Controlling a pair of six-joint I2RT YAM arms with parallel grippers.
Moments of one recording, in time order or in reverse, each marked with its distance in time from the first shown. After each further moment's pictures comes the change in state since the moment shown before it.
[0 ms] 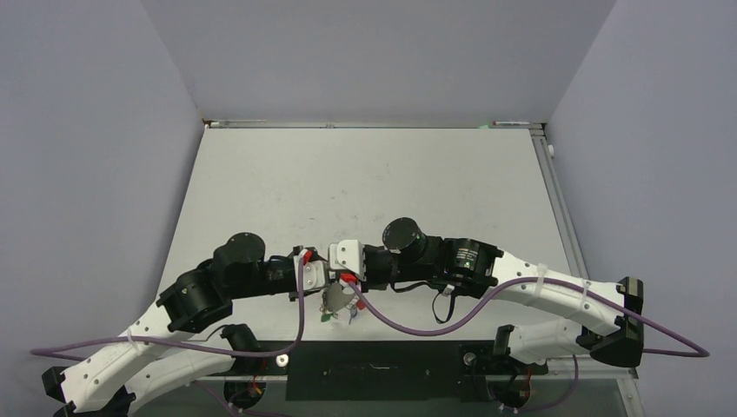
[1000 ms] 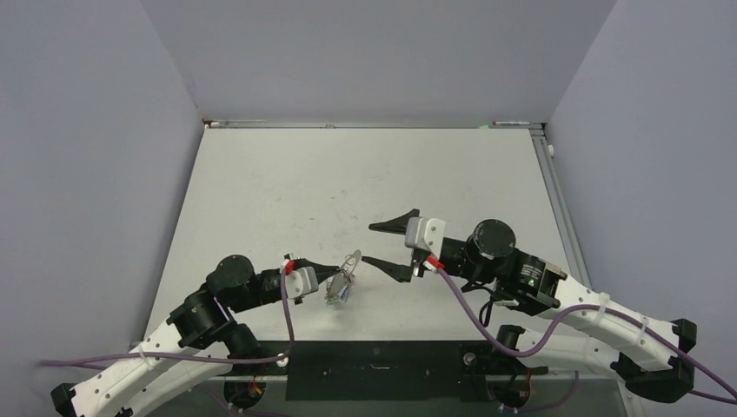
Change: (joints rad) left arm 0.019 -0.174 -0.273 0.309 -0.050 -0.062; right arm -0.090 -0.311 -0.192 0.331 0.005 0.087
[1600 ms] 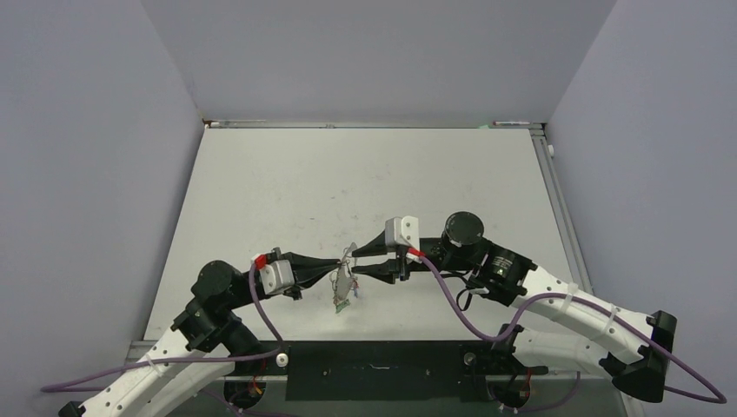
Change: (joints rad) left arm 0.150 -0.072 -0.128 0.363 0.213 -0.215; right arm -0.121 0.063 -0.115 0.153 -0.326 0.127
